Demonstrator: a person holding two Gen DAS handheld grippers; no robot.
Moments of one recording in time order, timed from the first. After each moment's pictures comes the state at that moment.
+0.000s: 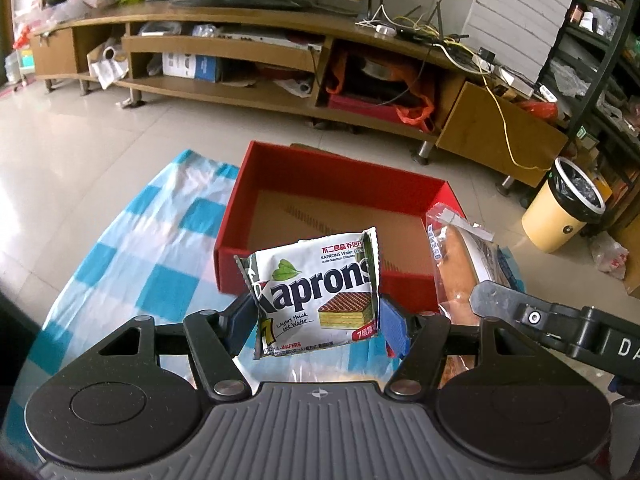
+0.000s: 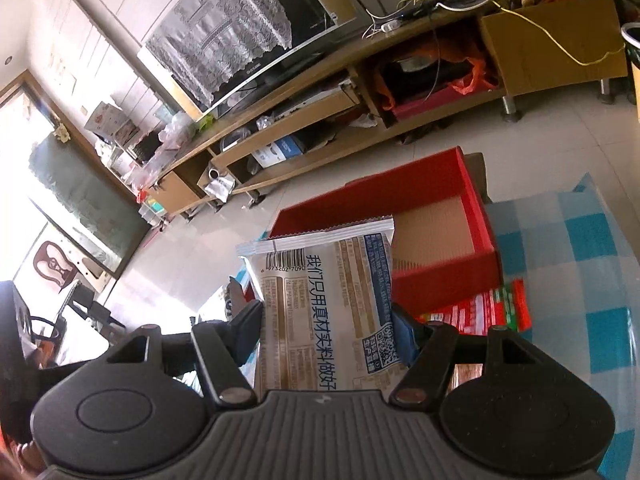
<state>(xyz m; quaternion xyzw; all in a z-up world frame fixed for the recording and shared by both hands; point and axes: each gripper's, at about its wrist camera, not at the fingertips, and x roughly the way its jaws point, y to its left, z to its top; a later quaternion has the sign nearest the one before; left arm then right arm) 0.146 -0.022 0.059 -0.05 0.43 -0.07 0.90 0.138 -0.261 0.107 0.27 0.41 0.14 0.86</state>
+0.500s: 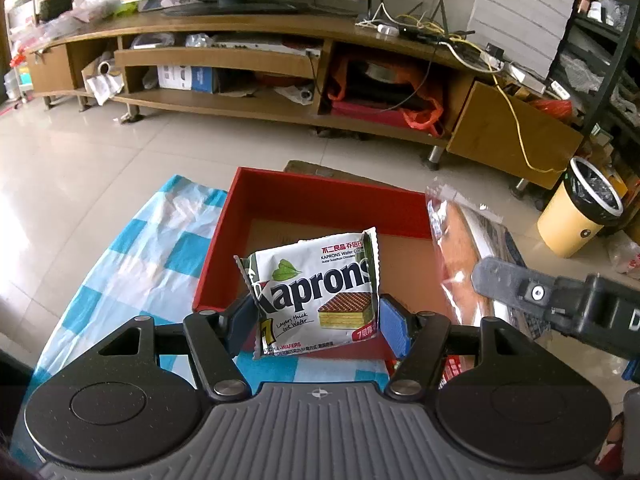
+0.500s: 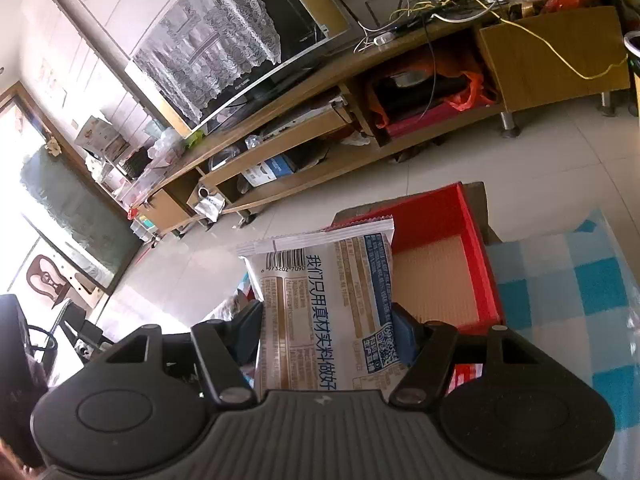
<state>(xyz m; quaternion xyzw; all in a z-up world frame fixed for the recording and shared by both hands) 0.194 -0.042 0.052 -0.03 0.43 -0.06 0.90 0.193 -0.267 0.105 0.28 0.40 0.12 0.87</state>
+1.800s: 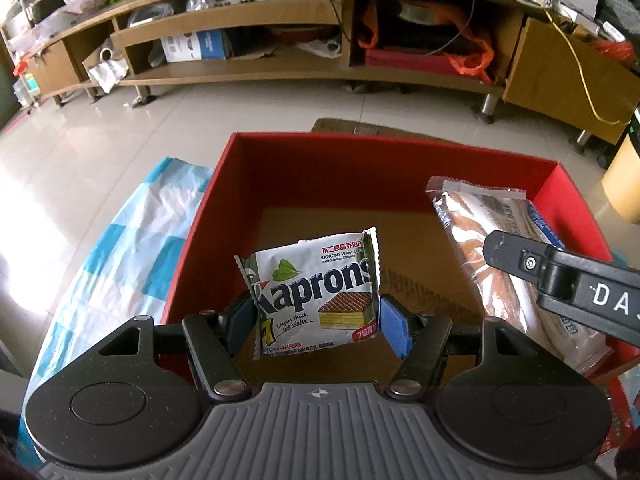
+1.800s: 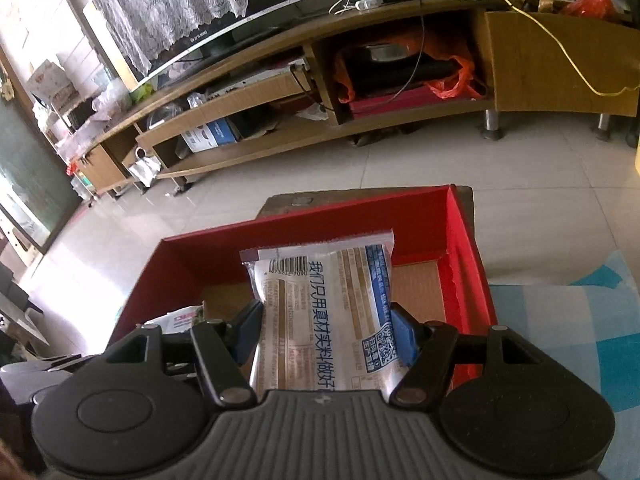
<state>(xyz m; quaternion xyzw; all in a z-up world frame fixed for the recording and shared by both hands) 0.275 -0.061 -0.023 0.04 0.49 0.00 0.87 0.289 -0.245 0.022 0.18 0.45 0.08 0.87</state>
